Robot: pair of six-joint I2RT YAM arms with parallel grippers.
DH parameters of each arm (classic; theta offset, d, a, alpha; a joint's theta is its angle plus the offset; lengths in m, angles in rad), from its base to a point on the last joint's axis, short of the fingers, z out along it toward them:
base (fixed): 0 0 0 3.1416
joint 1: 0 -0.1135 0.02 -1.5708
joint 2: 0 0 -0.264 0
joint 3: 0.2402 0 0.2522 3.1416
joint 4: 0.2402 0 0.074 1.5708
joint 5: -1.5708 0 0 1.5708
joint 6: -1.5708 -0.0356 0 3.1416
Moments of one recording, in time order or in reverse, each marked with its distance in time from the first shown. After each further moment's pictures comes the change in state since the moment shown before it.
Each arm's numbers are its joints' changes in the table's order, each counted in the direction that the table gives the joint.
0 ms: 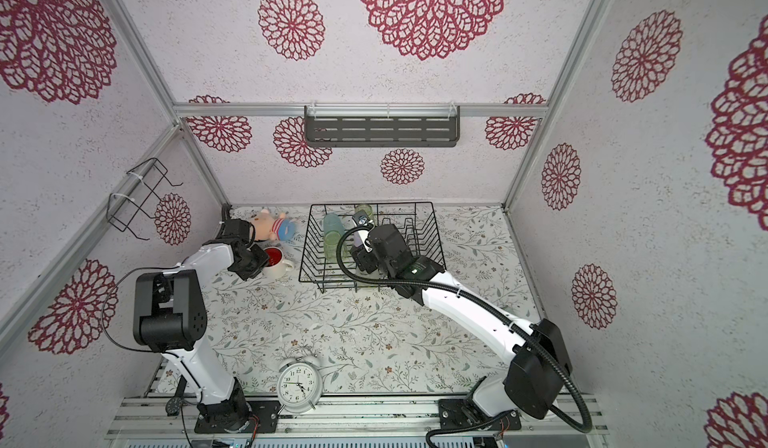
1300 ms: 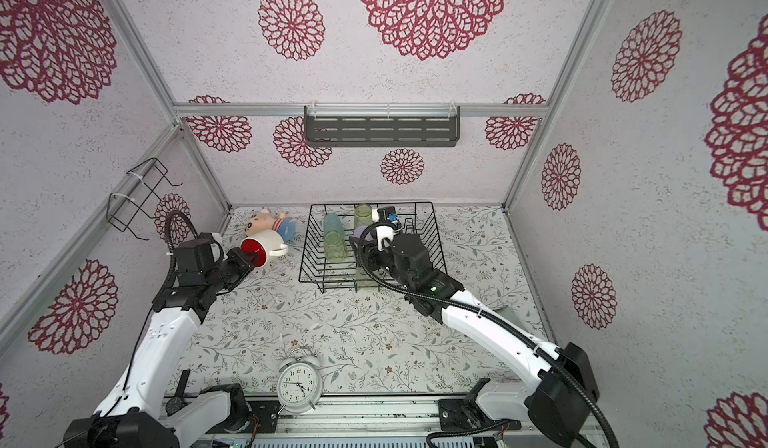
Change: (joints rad) left arm -0.008 0.781 -0.373 -0.205 -0.349 0.014; right arm 0.018 0.152 -0.177 -0.309 0.286 -0.421
